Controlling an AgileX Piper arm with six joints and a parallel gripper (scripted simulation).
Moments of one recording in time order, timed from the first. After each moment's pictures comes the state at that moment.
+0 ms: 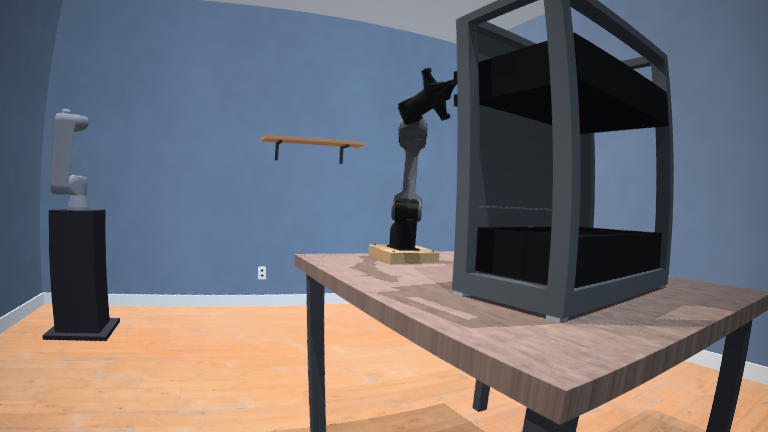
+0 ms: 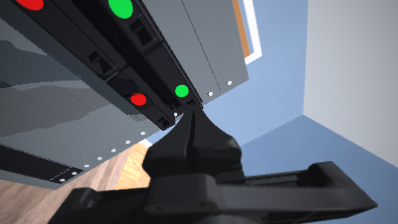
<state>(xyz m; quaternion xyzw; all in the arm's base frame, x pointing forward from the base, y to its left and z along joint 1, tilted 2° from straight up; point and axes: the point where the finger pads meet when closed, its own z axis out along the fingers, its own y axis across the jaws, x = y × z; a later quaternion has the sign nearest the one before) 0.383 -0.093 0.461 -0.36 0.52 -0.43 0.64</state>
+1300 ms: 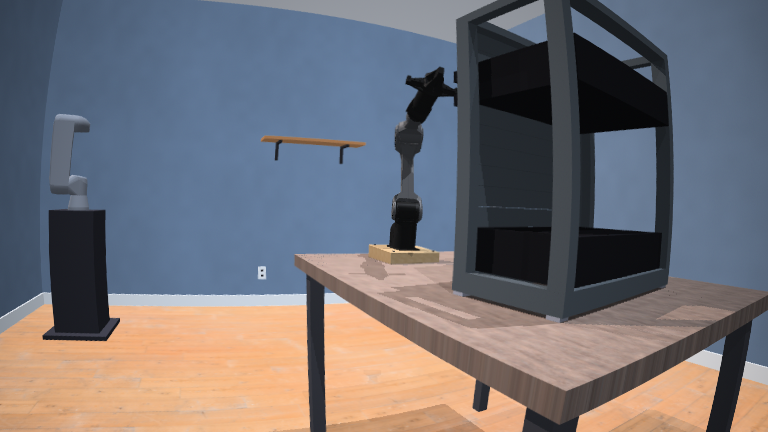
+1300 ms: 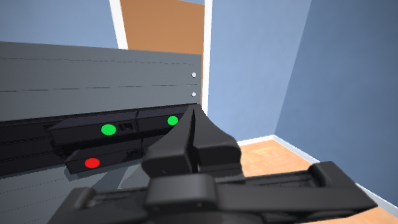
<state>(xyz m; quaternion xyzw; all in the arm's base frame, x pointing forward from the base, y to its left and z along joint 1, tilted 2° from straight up) 0.345 -0.103 0.498 0.03 0.59 -0.15 0.79</state>
